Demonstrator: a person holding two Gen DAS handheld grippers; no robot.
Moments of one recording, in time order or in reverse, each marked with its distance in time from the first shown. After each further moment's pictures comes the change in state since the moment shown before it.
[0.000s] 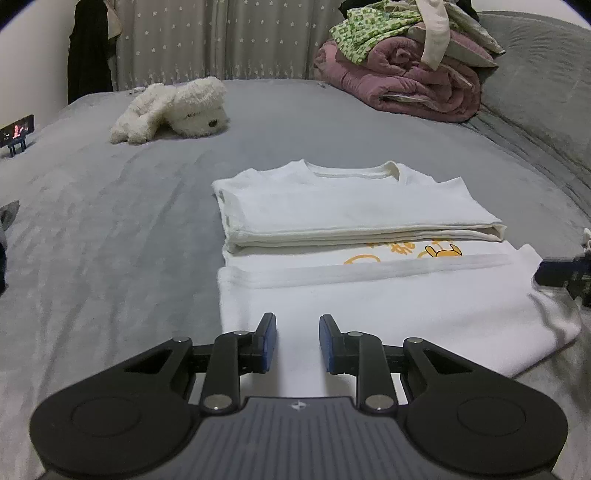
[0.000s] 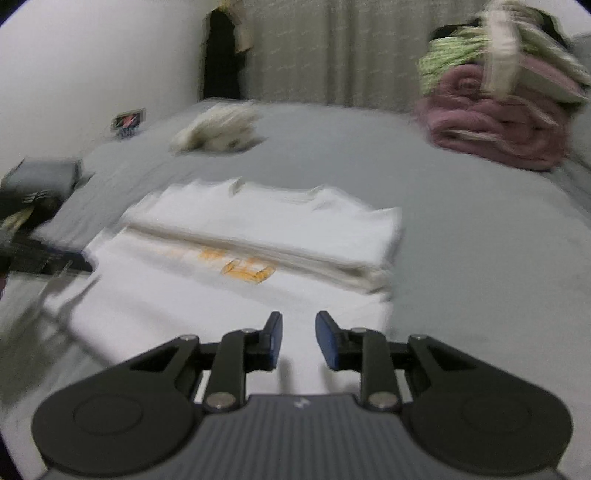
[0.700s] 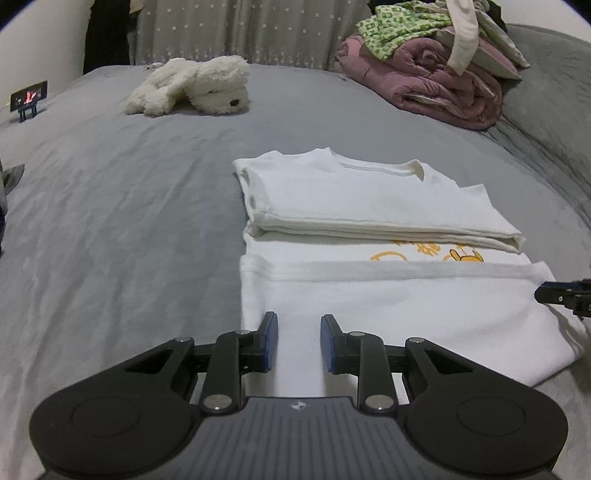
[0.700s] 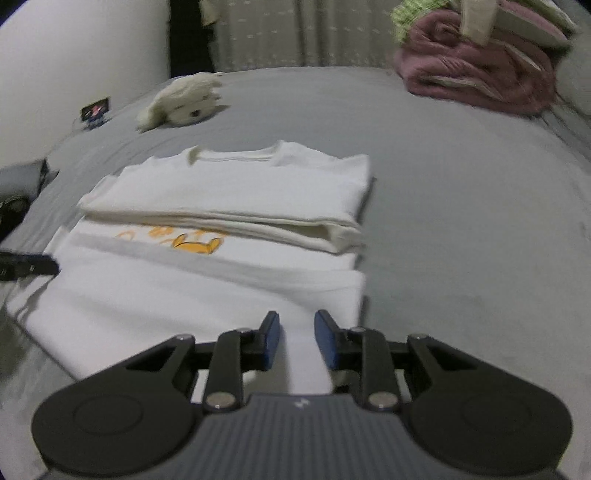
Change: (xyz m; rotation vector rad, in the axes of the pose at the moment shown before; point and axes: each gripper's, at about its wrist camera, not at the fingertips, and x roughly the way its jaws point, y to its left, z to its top) left arm 0.011 0.025 -0.002 -0.109 0.023 -0.014; right arm 0.029 -0.046 -0.004 0.157 0.107 -0.046
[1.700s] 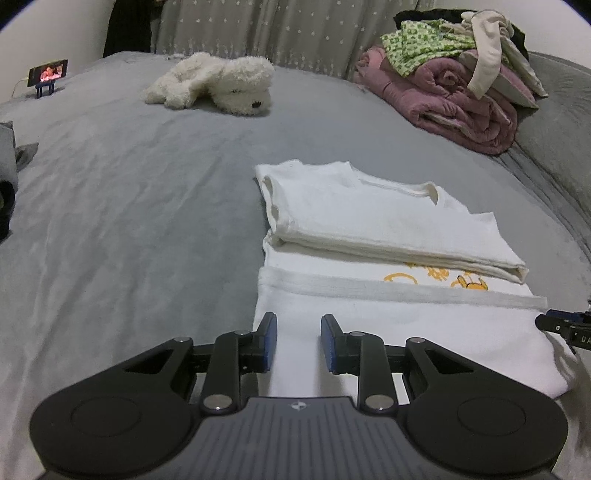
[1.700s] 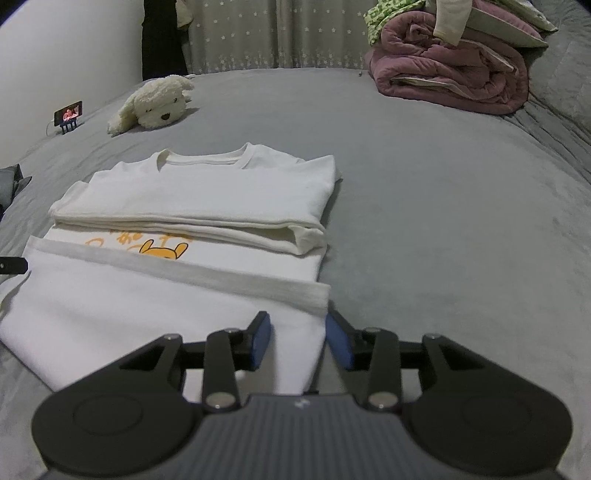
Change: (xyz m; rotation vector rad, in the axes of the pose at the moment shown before) left arm -0.004 0.013 0.008 -0.086 -0.025 0.002; right arm 0.000 -0.001 0.001 0.005 -0.019 -0.094
